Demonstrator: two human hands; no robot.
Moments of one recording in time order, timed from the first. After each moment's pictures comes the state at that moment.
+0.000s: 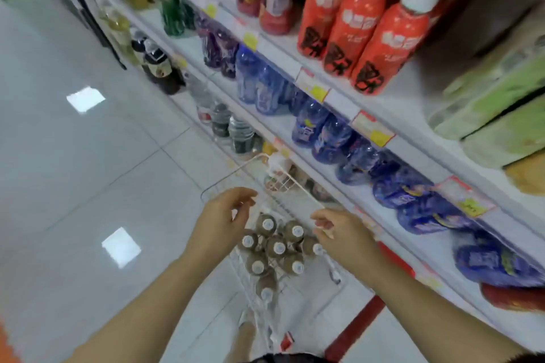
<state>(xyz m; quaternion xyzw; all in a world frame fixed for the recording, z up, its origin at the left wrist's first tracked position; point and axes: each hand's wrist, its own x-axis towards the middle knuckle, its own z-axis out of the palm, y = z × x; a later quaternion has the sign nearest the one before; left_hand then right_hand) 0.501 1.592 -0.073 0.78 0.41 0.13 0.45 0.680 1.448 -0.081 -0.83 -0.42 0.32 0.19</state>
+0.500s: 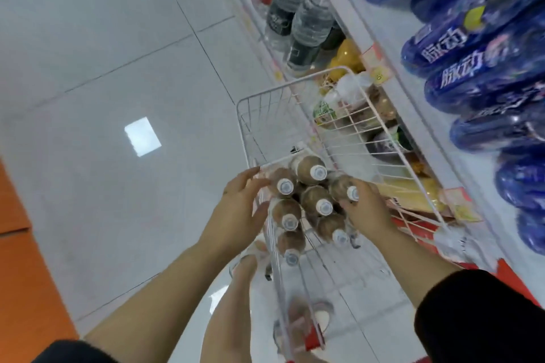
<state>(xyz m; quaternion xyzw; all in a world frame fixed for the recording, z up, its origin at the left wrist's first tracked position) 0.444 1.563 -0.269 0.74 0.51 -0.02 0.43 0.679 1.485 -0.322 -0.85 -0.38 0.36 0.04</state>
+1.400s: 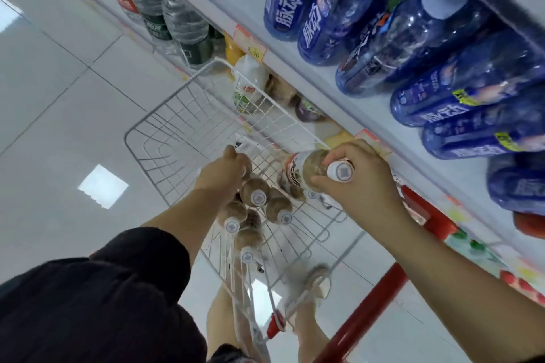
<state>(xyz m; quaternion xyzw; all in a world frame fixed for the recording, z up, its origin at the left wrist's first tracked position) 0.578 1.593 -0.315 0.86 0.35 -0.26 0.27 0.716 1.439 -0.189 -0.87 -0.30 0.27 0.28</state>
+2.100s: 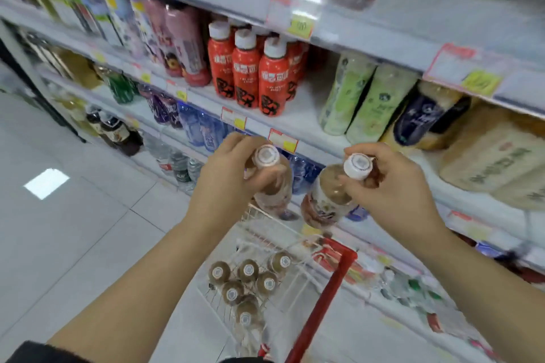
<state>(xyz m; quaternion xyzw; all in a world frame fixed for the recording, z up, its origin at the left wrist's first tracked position) 0.587 1.525 0.086 0.88 0.19 0.27 0.34 0.712 1.341 0.105 -0.82 -0.33 0.07 0.46</state>
